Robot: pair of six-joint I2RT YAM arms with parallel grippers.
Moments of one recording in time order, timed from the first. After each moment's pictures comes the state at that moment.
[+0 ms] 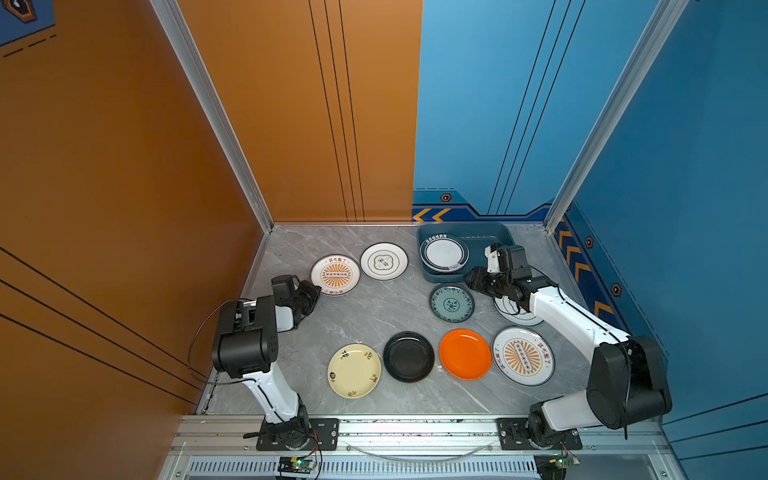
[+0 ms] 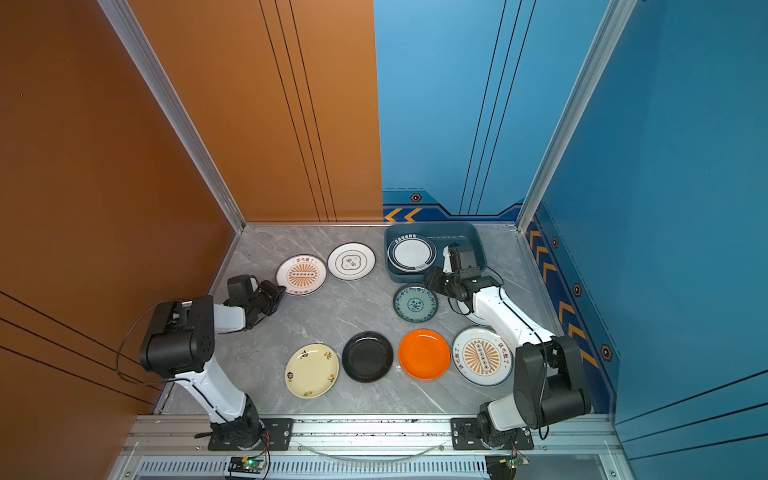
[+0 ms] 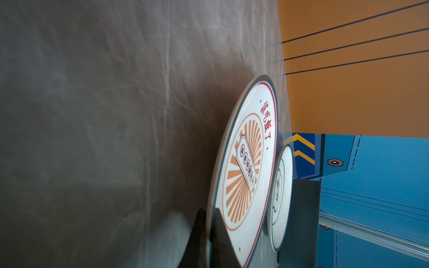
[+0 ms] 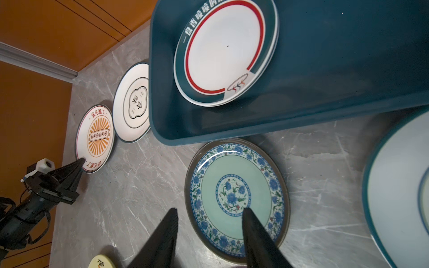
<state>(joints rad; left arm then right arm) 0.21 1.75 0.65 0.45 0.41 -1.01 0.23 1.46 0.99 -0.31 -0.29 0.54</state>
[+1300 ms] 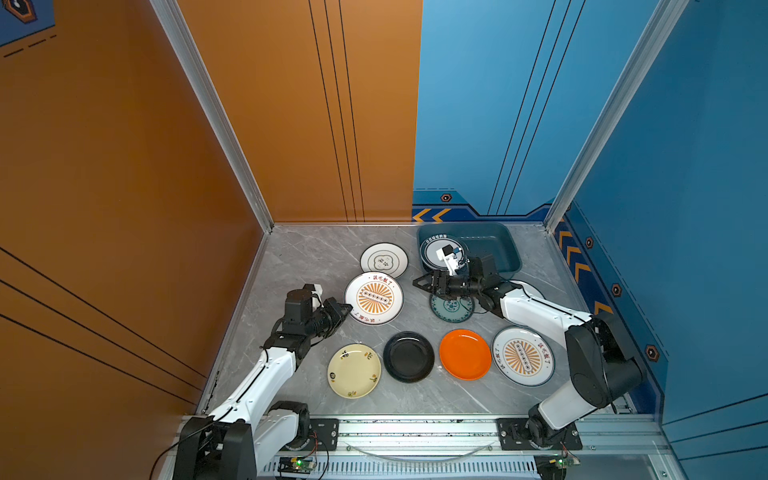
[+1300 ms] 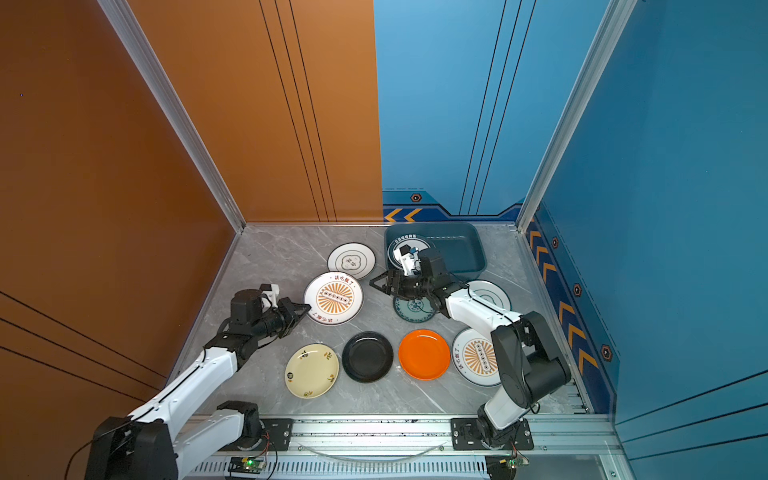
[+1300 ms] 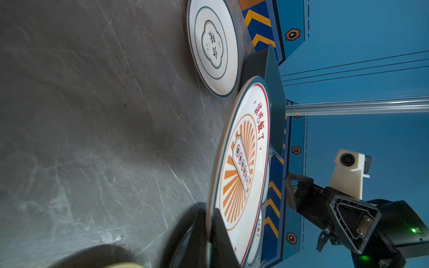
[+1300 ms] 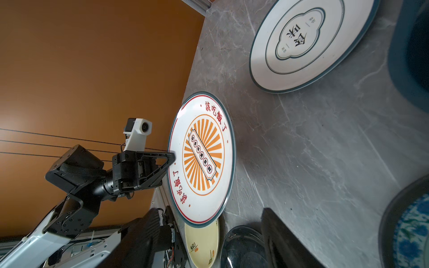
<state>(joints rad) -0.11 1.04 0.48 -0.03 0.49 -1.00 0.43 1.61 0.97 0.11 -0.75 0.72</state>
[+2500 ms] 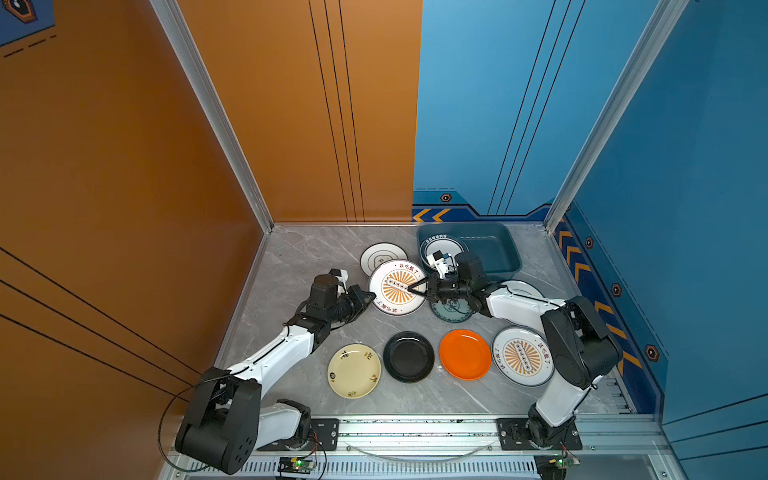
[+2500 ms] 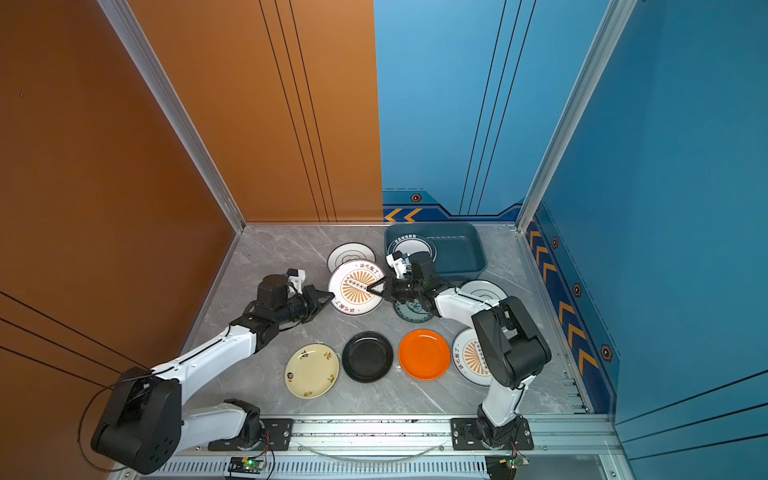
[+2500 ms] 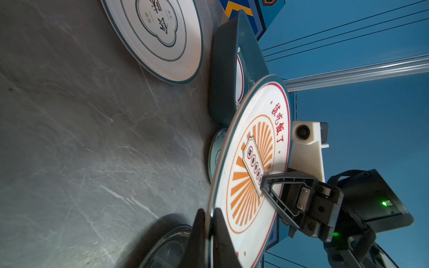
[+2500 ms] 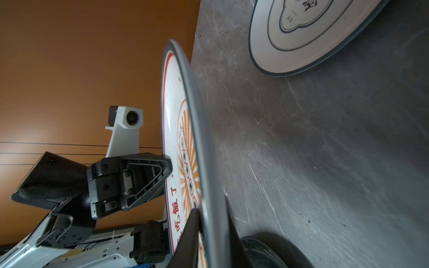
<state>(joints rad) -0.31 1.26 0.61 0.13 0.45 -1.04 0.47 1.75 0.98 0.25 -0.79 0.86</state>
